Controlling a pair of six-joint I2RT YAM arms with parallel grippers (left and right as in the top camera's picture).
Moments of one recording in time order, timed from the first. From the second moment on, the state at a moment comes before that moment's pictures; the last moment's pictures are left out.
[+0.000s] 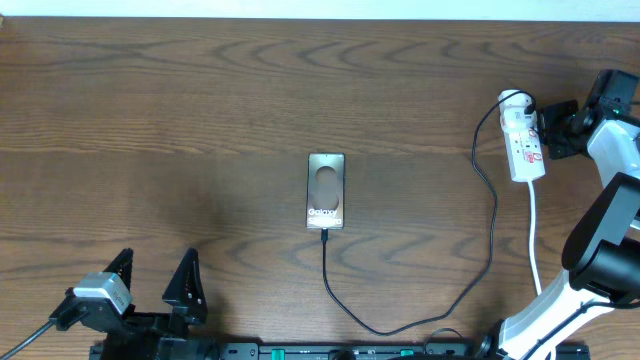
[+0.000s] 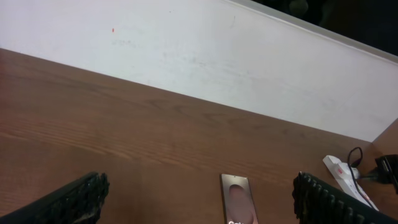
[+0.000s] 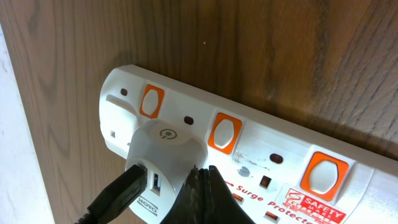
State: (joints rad) left arm -0.26 0.09 0.86 -0.92 -0.11 -0.35; right arm -0.41 2.00 1.41 -0.50 -0.25 1.00
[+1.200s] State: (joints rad) left arm -0.26 0.09 0.86 -0.95 -0.11 -0.35; right arm -0.41 1.94 1.44 -0.52 -0.20 0.87
